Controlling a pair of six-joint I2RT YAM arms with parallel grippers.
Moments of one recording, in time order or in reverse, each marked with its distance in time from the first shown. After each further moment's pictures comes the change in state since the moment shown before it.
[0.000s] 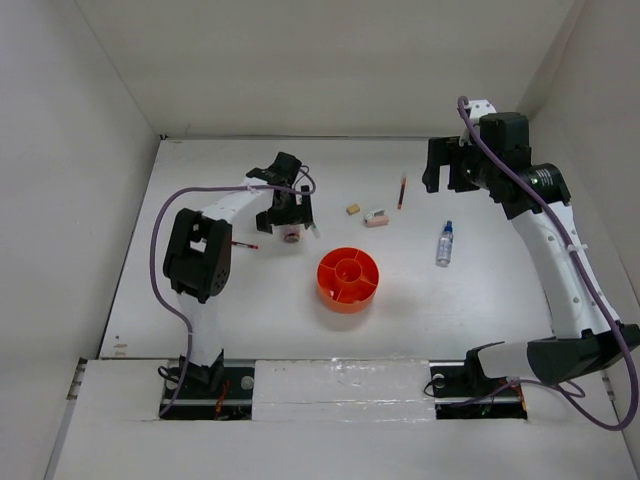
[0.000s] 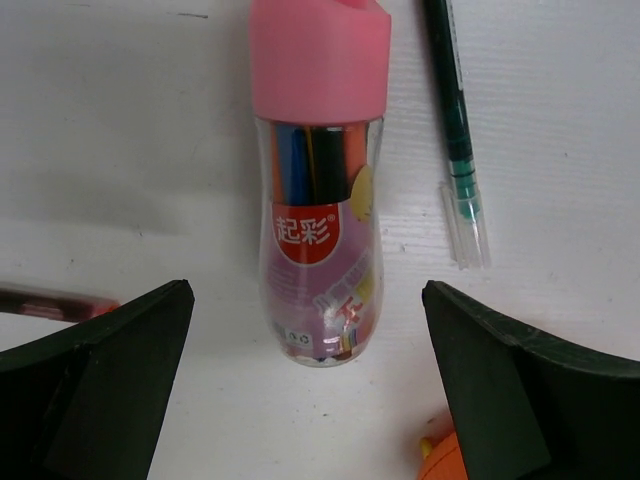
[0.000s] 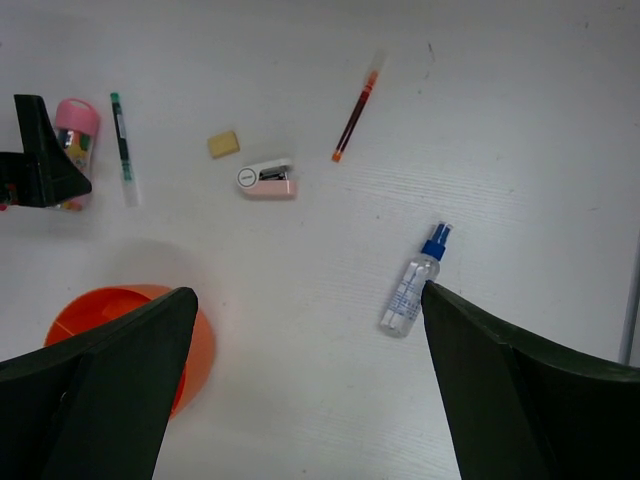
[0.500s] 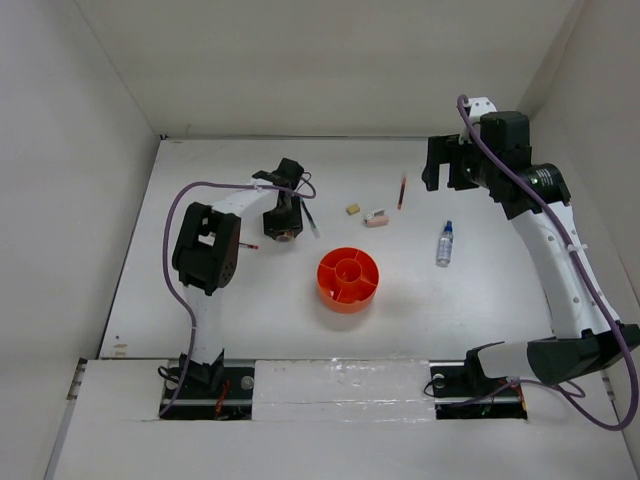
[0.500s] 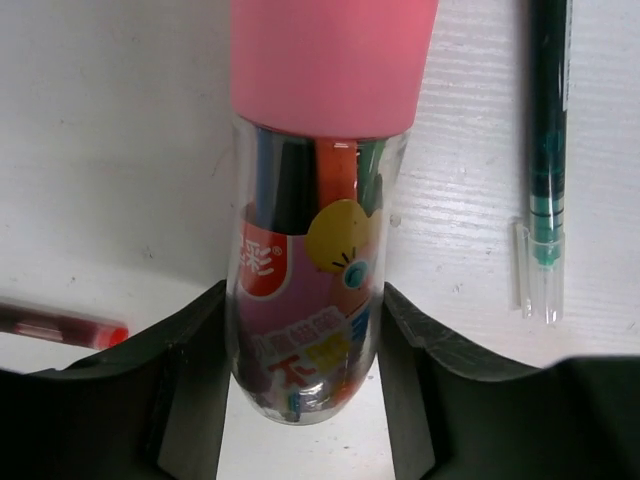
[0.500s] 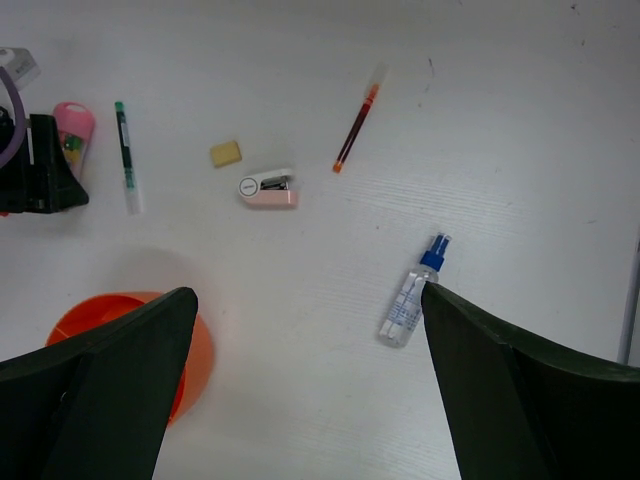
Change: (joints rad) left arm 0.001 0.098 0.026 -0.028 -0.050 -0.009; right arm 0.000 0.000 -0.001 0.019 -0.009 -0.011
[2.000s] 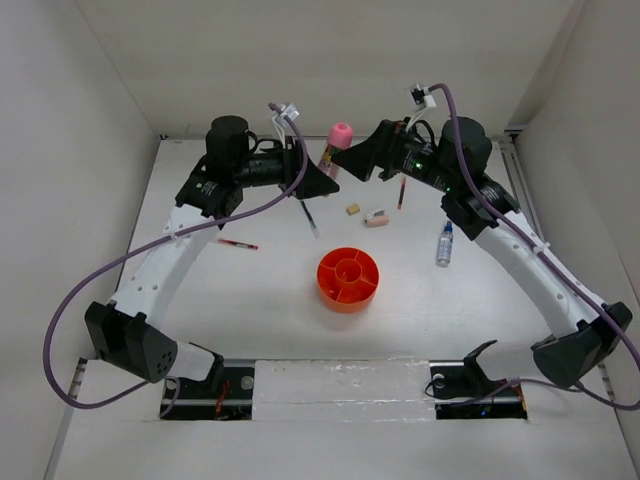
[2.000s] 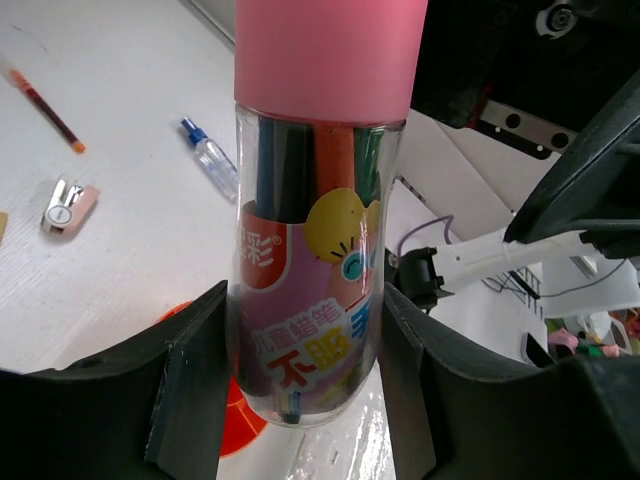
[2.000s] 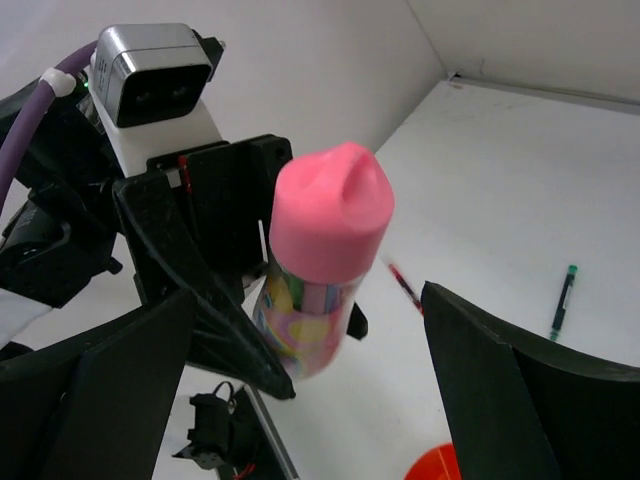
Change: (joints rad) left arm 0.008 -0.681 -0.089 0.454 0.994 0.030; right arm 0.284 -0.002 -0.175 0.773 -0.428 0.515
